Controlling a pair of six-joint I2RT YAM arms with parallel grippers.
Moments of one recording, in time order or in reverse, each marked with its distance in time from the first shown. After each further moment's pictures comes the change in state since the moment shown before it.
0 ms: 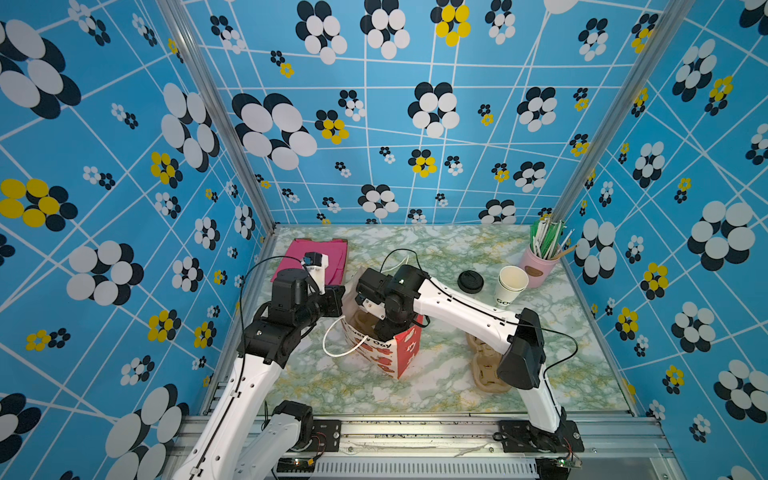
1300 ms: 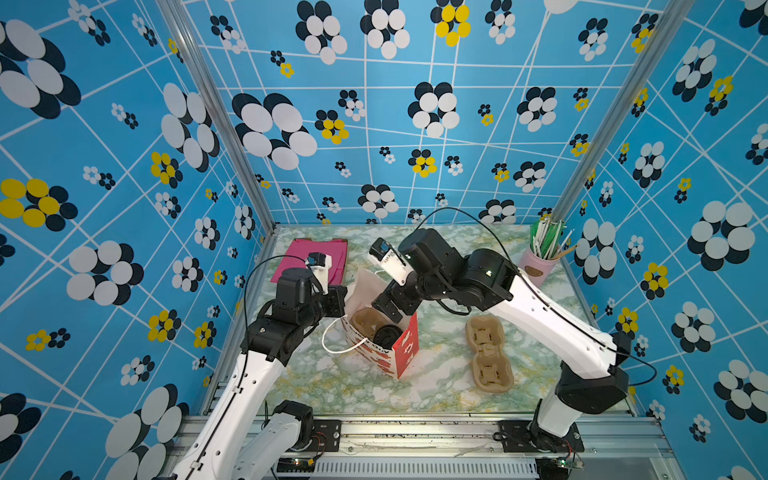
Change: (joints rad) left arm -0.026 0.020 0.003 -0.003 -0.022 0.000; right arm -0.001 -0.436 -0.062 0.332 0.006 0.011
